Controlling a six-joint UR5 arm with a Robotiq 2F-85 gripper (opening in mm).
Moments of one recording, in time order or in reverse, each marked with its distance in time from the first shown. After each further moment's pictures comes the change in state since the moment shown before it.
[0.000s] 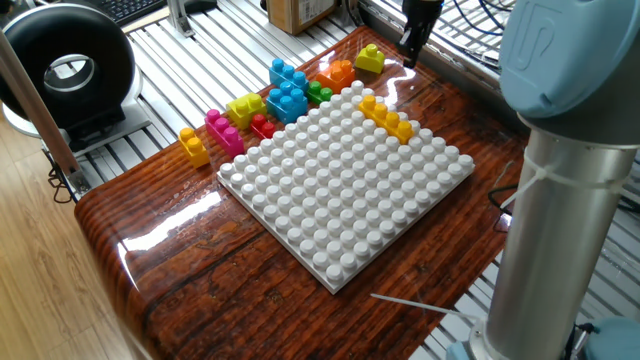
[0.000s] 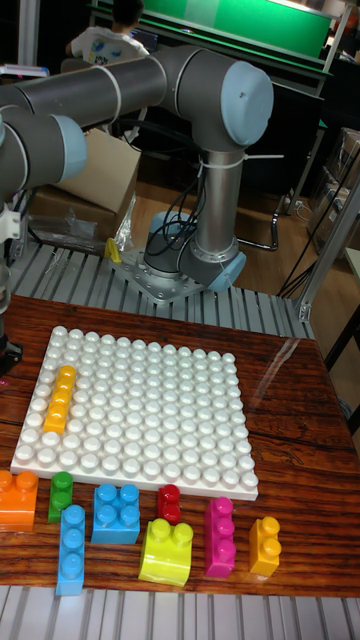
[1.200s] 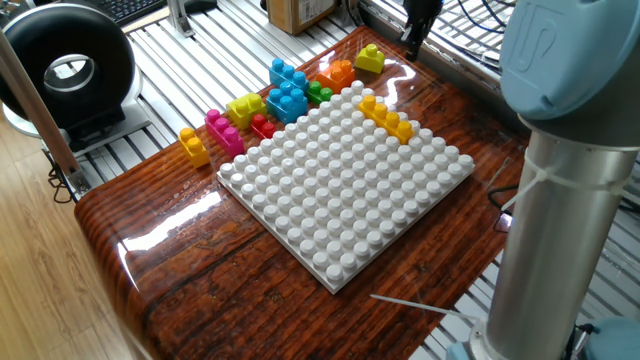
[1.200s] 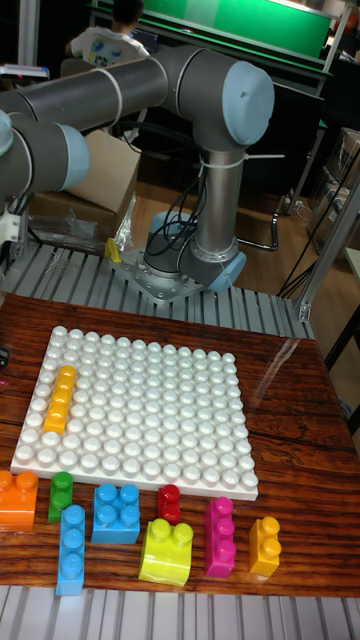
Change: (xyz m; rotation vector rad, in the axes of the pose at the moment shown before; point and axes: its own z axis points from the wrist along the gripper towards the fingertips) arm -0.011 -0.027 -0.002 0.084 -0.019 -0.104
